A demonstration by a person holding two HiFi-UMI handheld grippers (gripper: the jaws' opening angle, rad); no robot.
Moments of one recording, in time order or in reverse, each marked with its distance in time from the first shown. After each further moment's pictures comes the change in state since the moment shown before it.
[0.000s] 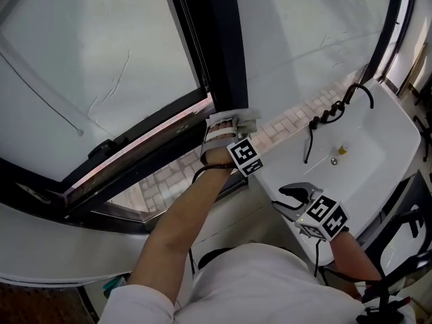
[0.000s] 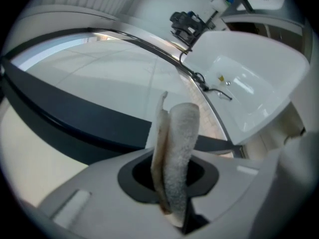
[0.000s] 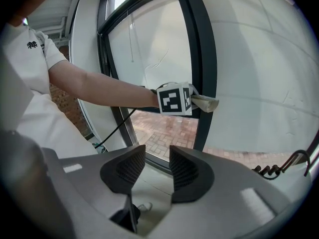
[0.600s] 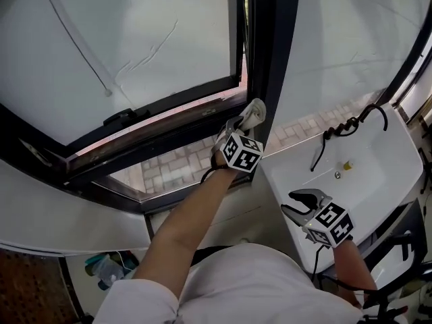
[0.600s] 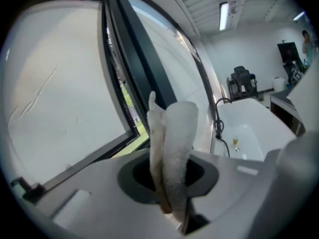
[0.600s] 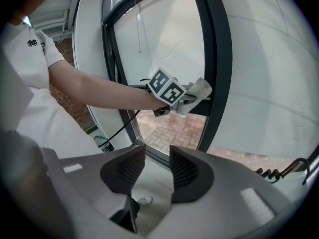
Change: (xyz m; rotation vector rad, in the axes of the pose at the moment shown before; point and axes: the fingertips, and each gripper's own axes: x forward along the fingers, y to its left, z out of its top) left arm -0.023 0.006 -0.059 -0.828 -0.195 -0.072; right arm 0.011 0.022 -0.002 -0.050 0.077 0.032
